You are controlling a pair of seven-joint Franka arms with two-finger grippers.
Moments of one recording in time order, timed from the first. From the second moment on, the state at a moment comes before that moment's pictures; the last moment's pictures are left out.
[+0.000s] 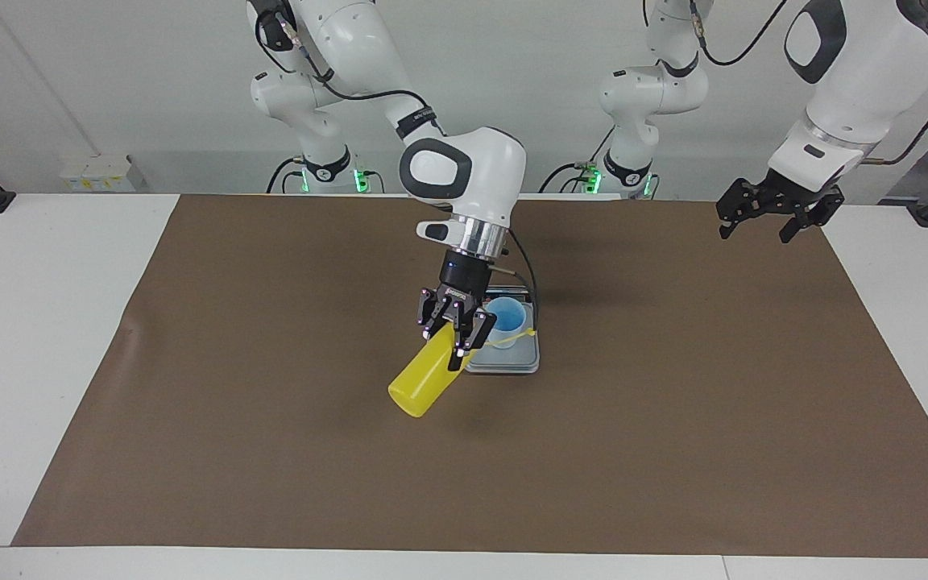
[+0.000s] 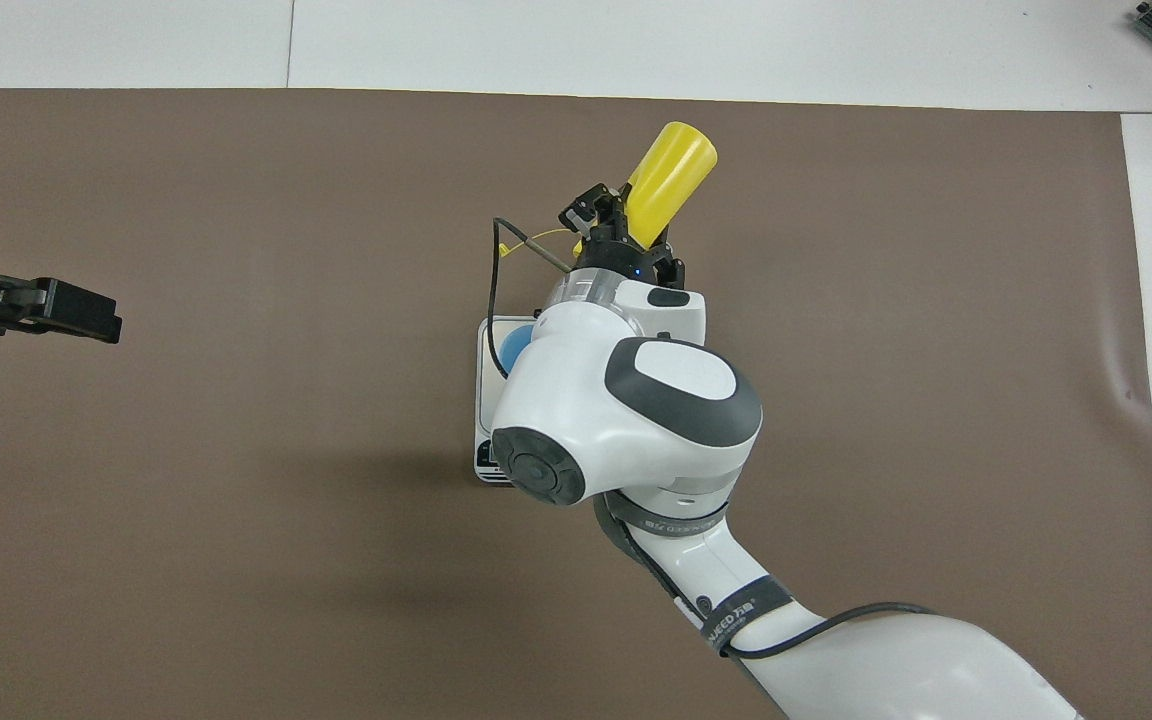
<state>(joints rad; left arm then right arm) 0.03 0.00 -0.11 -1.60 -0.02 1.58 0.06 0.50 0.40 0.10 -1.68 -1.23 2.33 2.20</state>
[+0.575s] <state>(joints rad) 0.03 0.00 -0.11 -1.60 -0.02 1.58 0.06 0.59 0.41 0.10 -1.71 -1.49 2.25 2.37</state>
